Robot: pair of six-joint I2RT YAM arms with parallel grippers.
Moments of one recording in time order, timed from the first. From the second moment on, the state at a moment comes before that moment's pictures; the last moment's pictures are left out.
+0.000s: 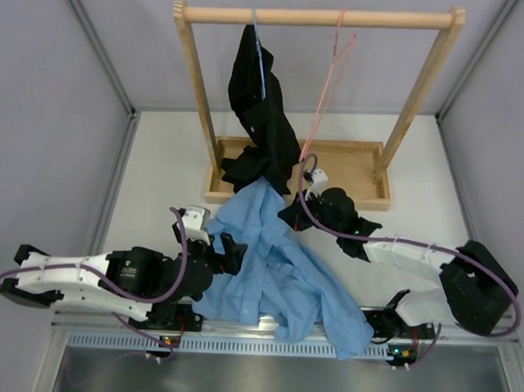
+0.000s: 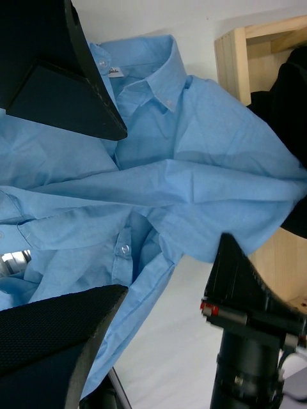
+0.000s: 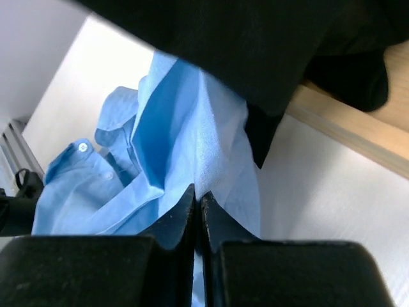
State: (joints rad) left arm -1.60 0.70 0.88 -0.88 -1.02 -0.97; right arm 0.78 1.36 0.65 0.34 -0.14 0.50
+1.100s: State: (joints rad) left arm -1.30 1.20 0.88 -0.44 -0.75 -0.79; right arm 0.78 0.25 0.94 -0.91 0.27 0.49
